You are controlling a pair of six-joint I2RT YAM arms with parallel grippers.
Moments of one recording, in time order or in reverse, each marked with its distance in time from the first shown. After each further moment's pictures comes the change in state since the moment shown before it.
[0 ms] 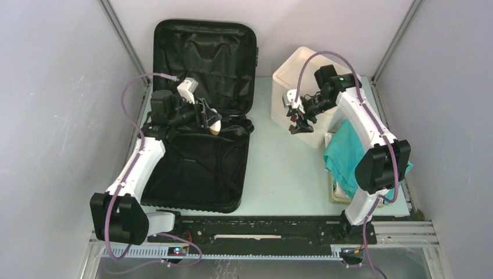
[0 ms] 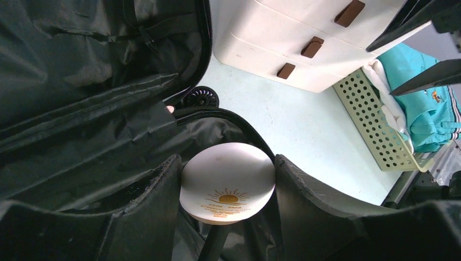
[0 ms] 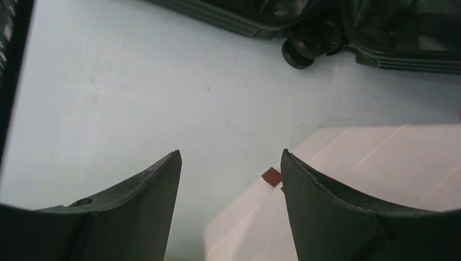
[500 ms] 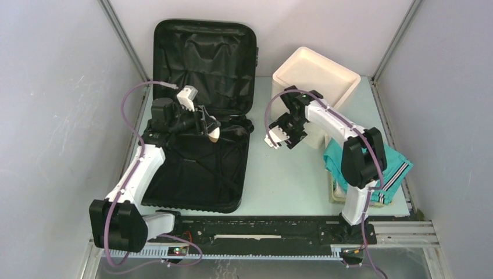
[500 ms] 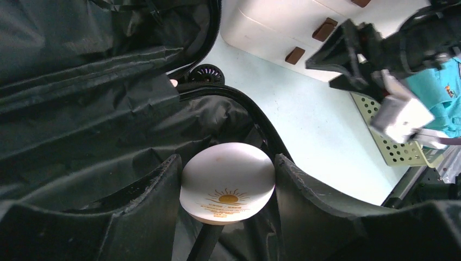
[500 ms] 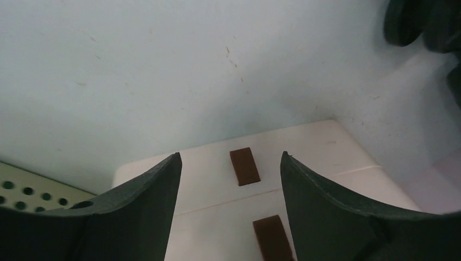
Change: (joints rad) left arm 0.000 -0.048 -0.091 0.004 -0.036 -0.011; right arm 0.209 0.094 -0.178 0.162 0.592 -0.473
